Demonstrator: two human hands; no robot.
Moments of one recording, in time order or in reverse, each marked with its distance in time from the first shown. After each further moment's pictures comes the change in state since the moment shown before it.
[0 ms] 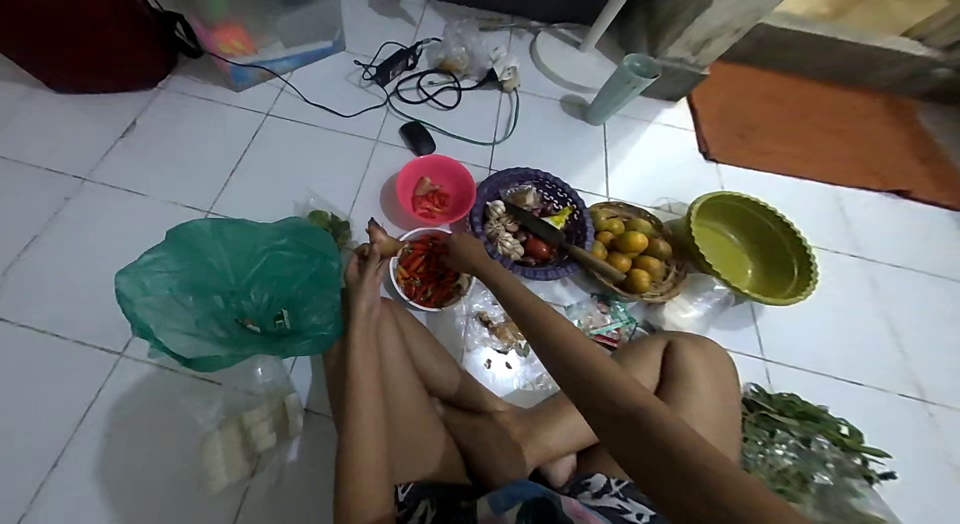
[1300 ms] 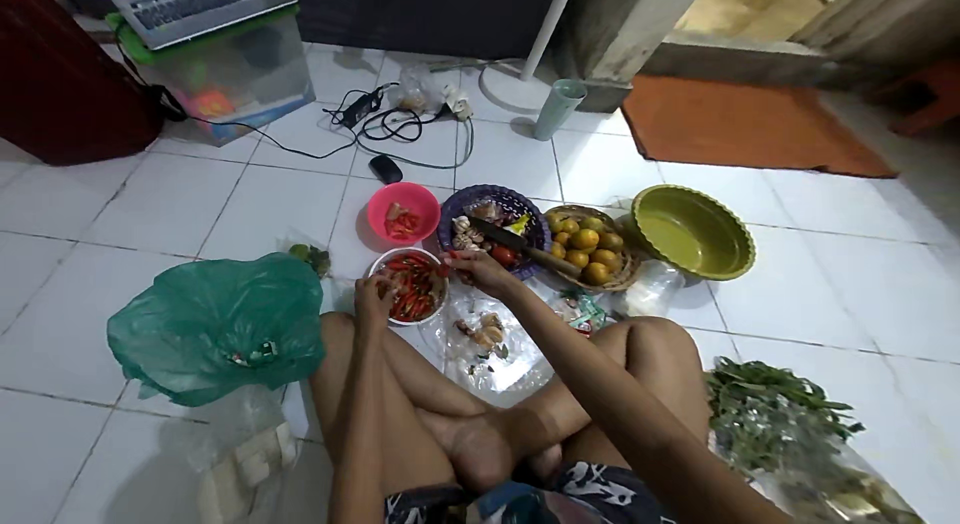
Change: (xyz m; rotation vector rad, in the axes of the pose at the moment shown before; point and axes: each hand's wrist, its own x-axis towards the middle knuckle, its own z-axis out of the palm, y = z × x) left_hand -0.007 -0.016 0.017 1.185 -0.320 0.094; right_hand -0.063 0.069 -0.003 1.217 0.128 -0.082
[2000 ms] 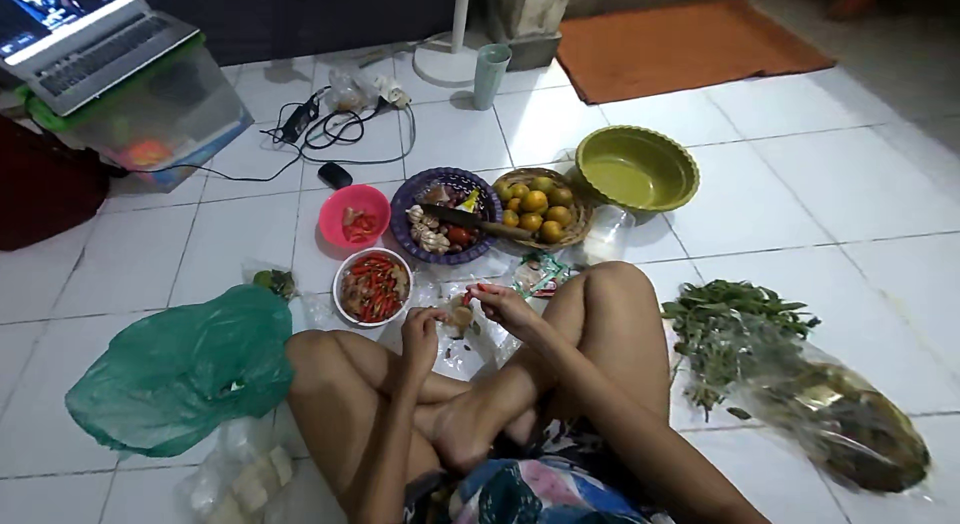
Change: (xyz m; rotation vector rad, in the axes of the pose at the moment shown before) left_hand -0.100 0.066 0.080 -0.171 -0.248 0.243; right_hand -0.111 0.089 -0.049 0.356 0.234 0.028
